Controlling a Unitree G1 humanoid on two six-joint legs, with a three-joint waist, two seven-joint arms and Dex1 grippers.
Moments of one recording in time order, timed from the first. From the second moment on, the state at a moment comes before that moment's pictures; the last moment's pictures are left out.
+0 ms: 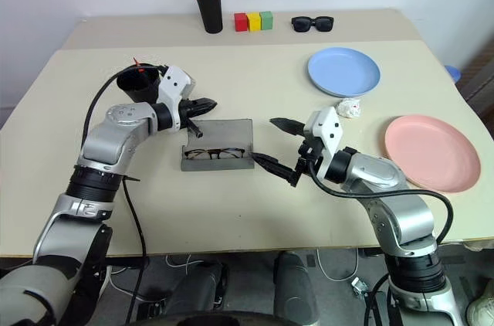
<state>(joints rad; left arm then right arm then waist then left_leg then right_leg) -0.74 0.43 -0.11 0.20 -0.24 0.64 -0.73 -0.23 -0.52 -0.03 -0.45 0.54 0.52 0.80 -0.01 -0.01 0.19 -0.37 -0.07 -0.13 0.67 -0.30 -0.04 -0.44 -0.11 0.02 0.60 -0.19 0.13</state>
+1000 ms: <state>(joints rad) -0.76 0.41 -0.13 0.27 -0.21 0.75 -0.70 -0.26 -0.52 0.01 -0.44 0.52 0.48 0.75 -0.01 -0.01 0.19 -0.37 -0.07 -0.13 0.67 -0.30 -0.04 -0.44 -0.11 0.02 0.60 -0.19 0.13</state>
